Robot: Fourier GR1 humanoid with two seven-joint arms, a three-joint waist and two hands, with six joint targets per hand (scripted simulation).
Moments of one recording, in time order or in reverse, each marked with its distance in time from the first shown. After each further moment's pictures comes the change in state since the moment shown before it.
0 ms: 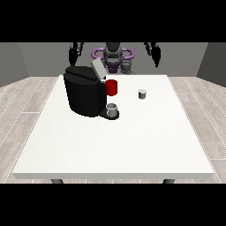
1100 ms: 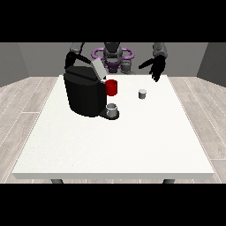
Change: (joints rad) left arm -0.184 0.298 -0.026 0.223 -0.264 -0.211 -0.039; right arm -0.070 0.021 0.044 0.006 0.171 -0.126 -0.021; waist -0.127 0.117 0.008
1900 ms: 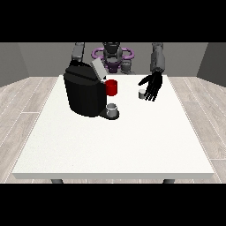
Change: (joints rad) left arm -0.224 -0.002 -0.030 0.354 -0.229 0.072 -0.073; right arm -0.119 0.041 0.017 0.086 0.005 -0.030 0.040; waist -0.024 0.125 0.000
